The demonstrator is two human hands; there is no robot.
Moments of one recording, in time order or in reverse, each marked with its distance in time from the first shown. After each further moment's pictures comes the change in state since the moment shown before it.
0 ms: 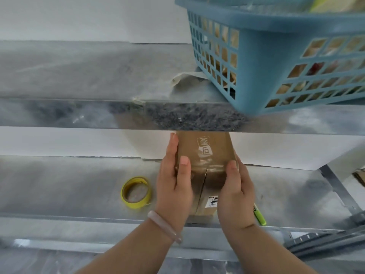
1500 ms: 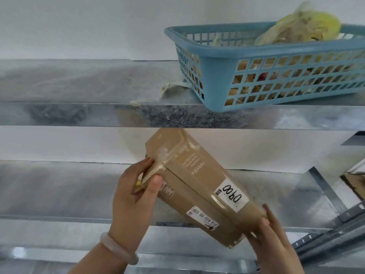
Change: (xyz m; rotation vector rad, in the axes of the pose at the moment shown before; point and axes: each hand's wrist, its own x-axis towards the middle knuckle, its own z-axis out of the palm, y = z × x) left_hand -0.027 0.021 -0.067 0.275 0.049 0.083; right_hand -0.061 0.018 -0.132 0.131 0.063 0.364
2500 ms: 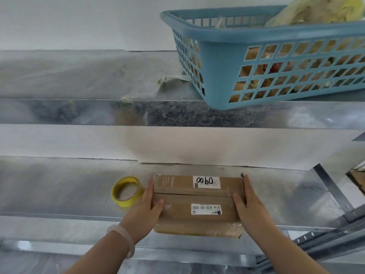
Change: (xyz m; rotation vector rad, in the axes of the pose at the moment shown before) left_hand 0.000 -0.088 0.013 0.405 -0.655 -0.438; right_hand 0.102 0.011 0.016 -1.230 -0.097 -0.097
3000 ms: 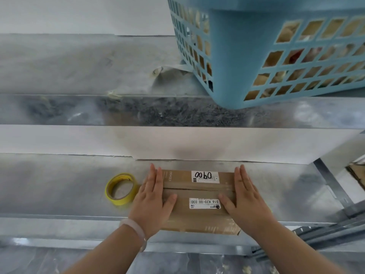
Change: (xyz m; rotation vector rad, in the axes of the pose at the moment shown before) left_hand 0.028 -0.001 0.022 0.412 0.210 0.217; right_hand 0.010 -0.009 0.002 -0.416 -0.067 -0.167
